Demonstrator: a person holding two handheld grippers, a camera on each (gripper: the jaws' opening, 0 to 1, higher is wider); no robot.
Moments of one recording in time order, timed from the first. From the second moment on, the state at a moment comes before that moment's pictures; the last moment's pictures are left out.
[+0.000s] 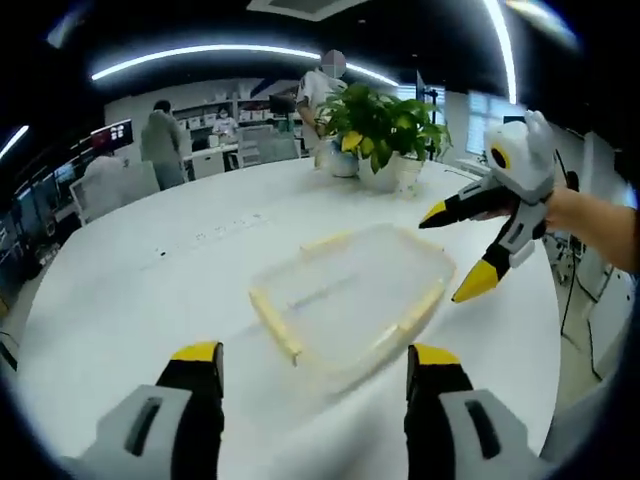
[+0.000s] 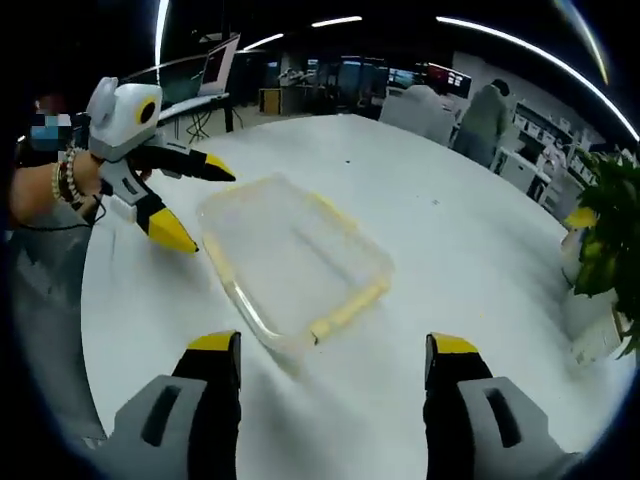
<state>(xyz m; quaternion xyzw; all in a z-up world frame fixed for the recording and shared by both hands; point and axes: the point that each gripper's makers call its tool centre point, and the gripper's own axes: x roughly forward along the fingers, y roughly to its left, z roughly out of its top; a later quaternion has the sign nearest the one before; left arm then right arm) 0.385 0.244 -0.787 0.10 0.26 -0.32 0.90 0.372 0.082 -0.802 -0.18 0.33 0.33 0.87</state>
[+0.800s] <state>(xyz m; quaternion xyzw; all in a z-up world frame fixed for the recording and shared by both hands) 0.411 0.277 -0.788 0.14 0.27 -0.32 0.90 0.417 0.153 -0.812 -0.25 0.30 0.38 0.84</state>
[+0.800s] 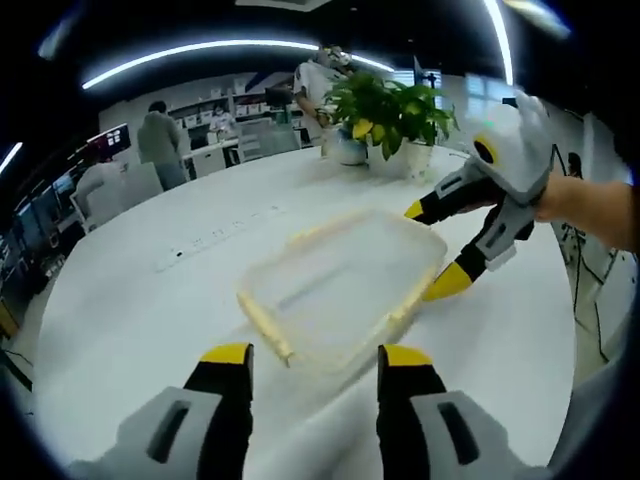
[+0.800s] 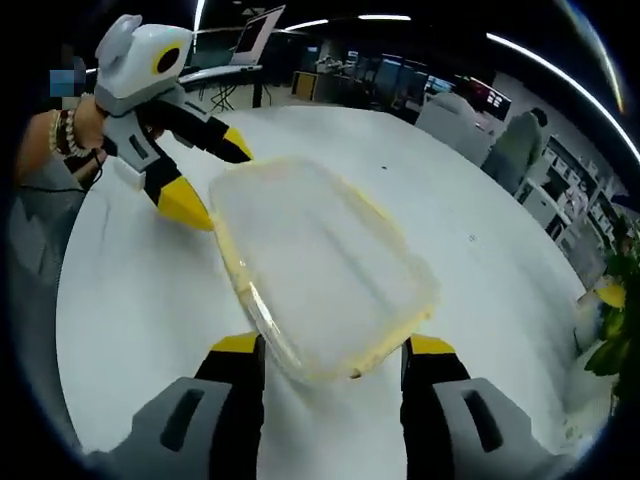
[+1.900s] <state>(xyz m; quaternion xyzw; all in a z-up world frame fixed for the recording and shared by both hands) 0.490 0.345 -0.796 0.18 0.29 -0.28 0.90 0.478 0.224 -0.814 -0.17 0.29 0.37 0.87</state>
